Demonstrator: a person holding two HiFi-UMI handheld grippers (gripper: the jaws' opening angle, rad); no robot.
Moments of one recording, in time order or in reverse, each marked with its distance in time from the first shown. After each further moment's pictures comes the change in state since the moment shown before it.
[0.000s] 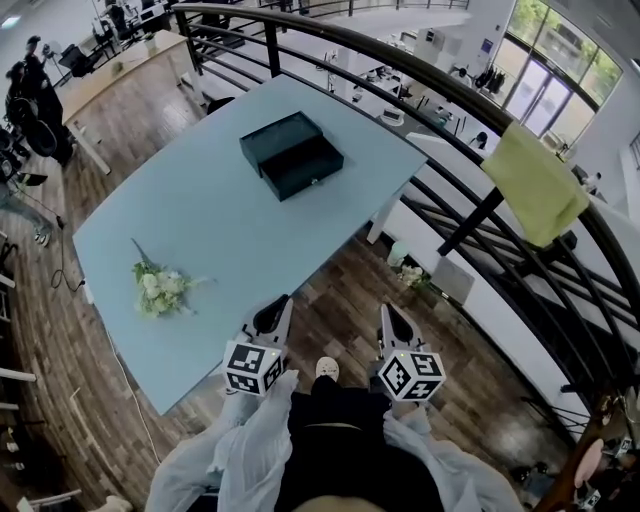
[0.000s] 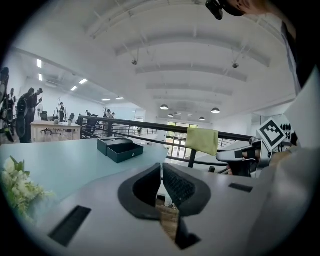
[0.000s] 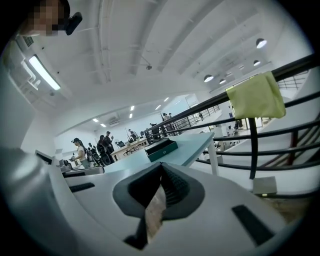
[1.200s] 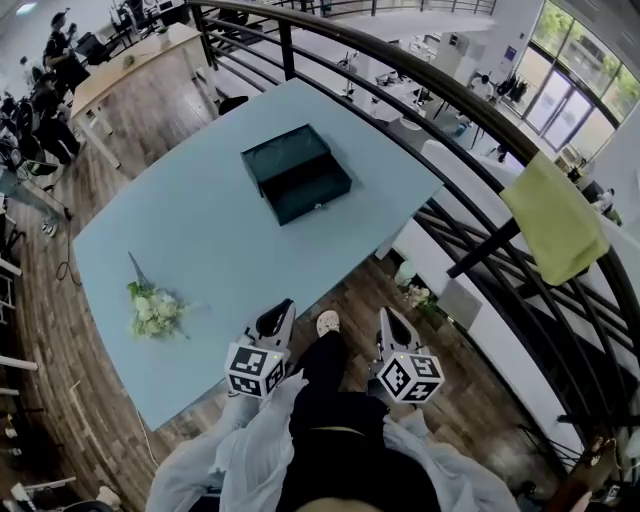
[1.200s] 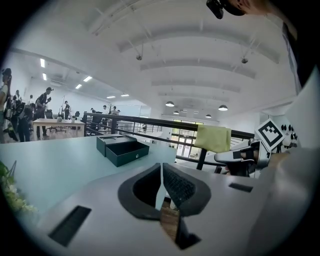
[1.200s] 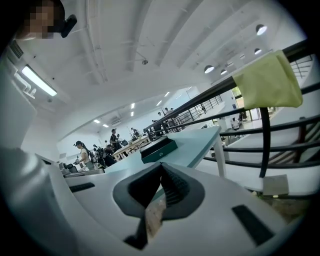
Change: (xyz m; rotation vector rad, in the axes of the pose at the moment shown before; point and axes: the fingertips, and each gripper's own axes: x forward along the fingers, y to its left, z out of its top) left arm 0.080 0.033 0.004 -0.024 0.032 0.062; right arm 0.091 -0.037 0.020 0.051 0.058 0.057
